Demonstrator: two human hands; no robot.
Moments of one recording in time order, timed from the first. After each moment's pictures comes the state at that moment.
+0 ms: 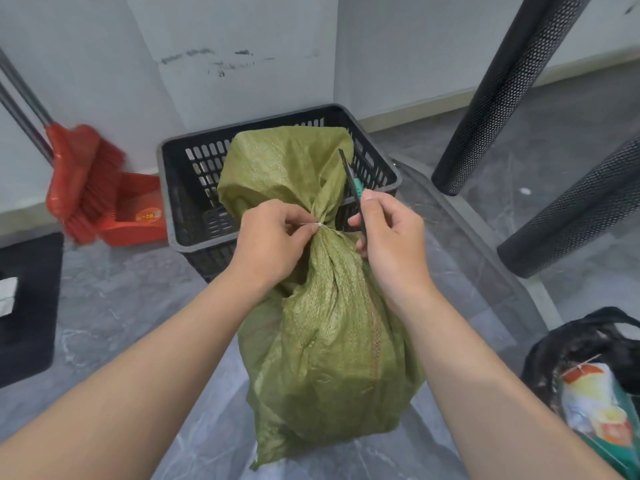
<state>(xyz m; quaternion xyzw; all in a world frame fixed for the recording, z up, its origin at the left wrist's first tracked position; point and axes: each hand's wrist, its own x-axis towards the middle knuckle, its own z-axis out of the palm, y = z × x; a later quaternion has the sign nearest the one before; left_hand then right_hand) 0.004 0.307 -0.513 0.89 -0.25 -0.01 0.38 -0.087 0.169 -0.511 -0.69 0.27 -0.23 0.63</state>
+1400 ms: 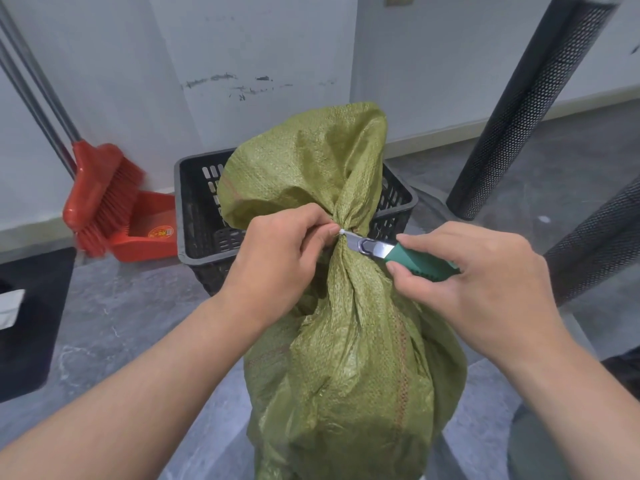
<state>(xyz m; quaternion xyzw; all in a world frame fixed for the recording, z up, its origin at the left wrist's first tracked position) -0.021 0.327 -0.497 0.83 -0.37 0.10 0.41 -0.159 0.140 -0.480 -0.94 0.10 -0.28 0.17</state>
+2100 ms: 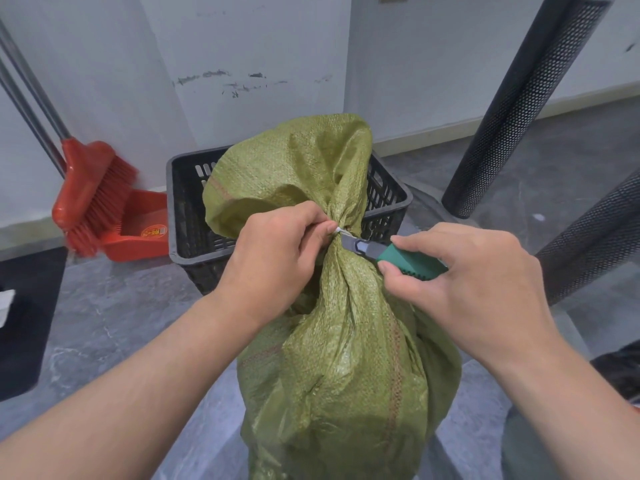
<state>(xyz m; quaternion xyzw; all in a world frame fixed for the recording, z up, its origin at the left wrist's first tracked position) -0.019 0.320 -0.499 0.84 -0.38 0.13 0.37 -0.158 0.146 -0.478 -0.94 0.13 -0.29 0.15</state>
